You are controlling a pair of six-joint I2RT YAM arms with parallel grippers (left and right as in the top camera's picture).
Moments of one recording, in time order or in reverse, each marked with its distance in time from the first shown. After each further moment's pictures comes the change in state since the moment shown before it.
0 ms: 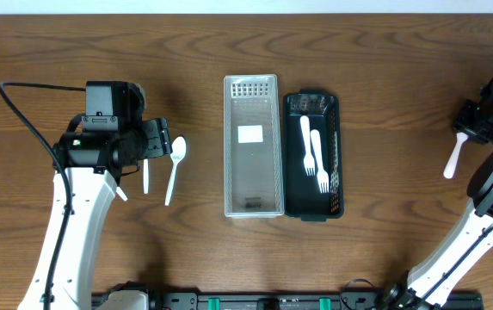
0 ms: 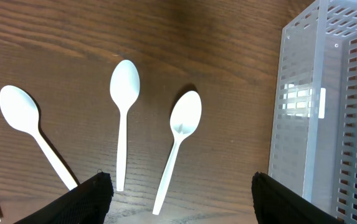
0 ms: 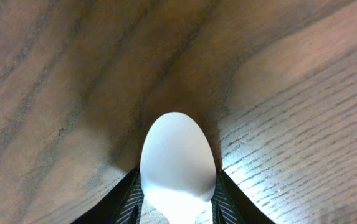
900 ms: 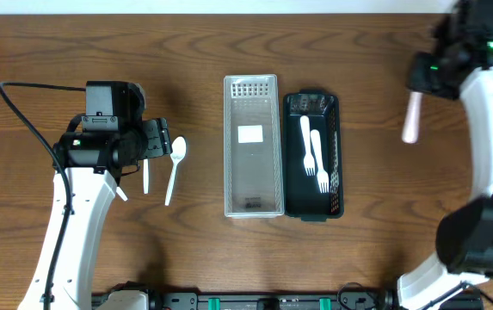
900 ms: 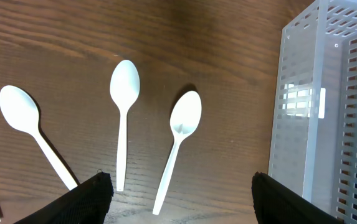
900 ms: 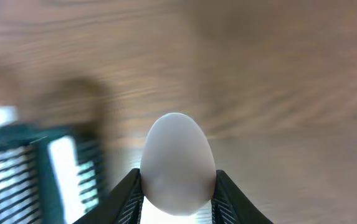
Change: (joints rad) left arm 0.000 0.000 0.000 0.000 0.000 0.000; right arm 0.434 -0.481 -0.002 -0.167 -0.045 0.060
